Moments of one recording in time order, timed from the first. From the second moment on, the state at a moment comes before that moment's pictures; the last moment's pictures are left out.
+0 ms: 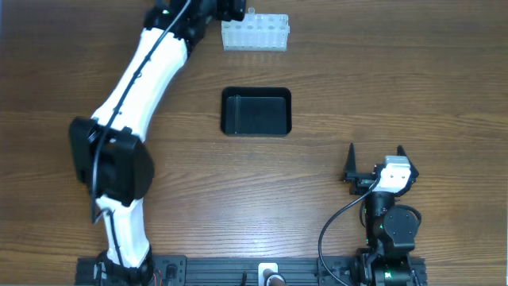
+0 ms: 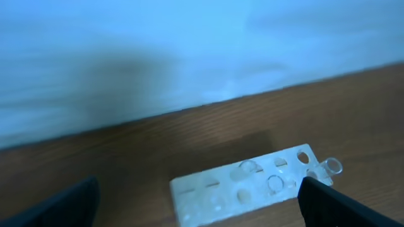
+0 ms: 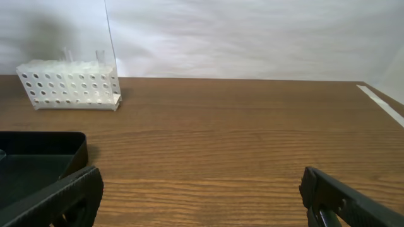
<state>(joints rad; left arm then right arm) -0.33 2.13 1.96 -0.40 -0.02 -0.04 0.02 0.01 0.01 -0.06 0.09 -0.03</state>
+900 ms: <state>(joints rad) -0.32 2.29 1.96 -0.21 0.07 0.05 0.02 0.01 0.01 -0.06 0.09 -0.03</state>
